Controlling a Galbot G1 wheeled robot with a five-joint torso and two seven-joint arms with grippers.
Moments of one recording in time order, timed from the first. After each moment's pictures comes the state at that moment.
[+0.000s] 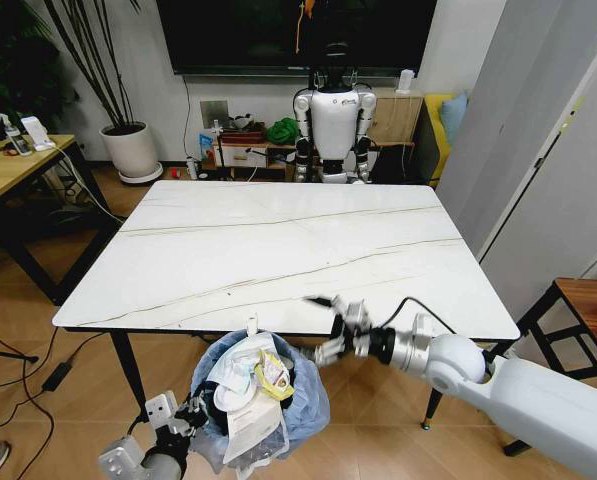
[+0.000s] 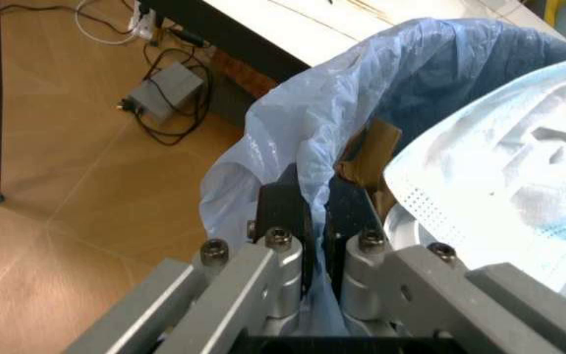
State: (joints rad) left arm 1.87 -1.31 -0.48 -2.25 -0.74 0.21 -0.31; right arm -0.61 0.61 -0.47 1.80 0.96 0.27 -0.31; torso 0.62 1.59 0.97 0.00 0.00
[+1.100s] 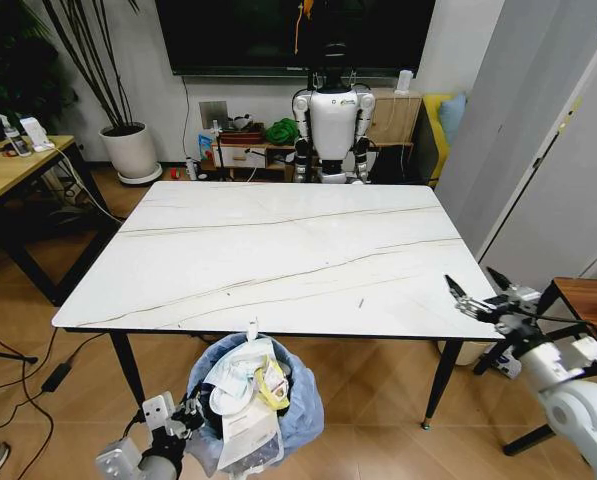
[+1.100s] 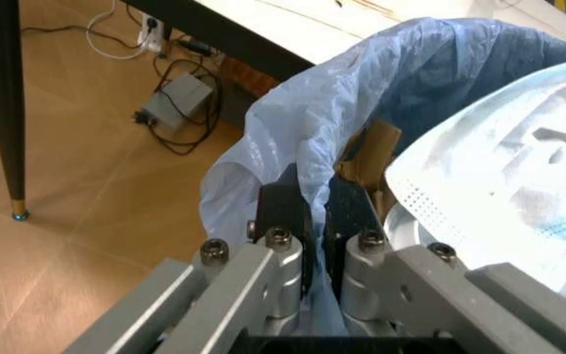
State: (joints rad) left arm 1.88 -1.28 -0.49 -2.24 -0.72 0.20 -0.30; right arm -1.46 0.81 0.64 1.79 0.80 0.24 -0.25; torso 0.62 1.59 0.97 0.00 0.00
